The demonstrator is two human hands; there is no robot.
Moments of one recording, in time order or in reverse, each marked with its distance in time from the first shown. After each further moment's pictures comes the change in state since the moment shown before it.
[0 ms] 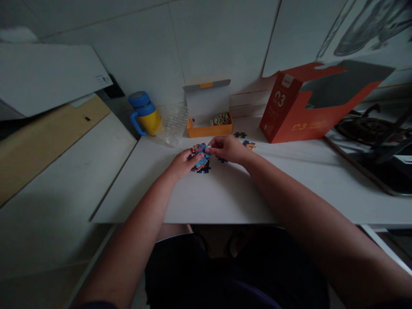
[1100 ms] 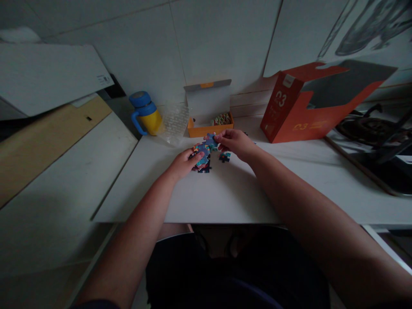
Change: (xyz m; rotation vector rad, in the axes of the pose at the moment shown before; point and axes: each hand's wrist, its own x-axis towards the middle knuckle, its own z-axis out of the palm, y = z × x) left_hand -0.003 0.001 0.000 0.040 0.002 0.038; right_hand 0.008 0.011 -0.011 0.388 0.173 0.198
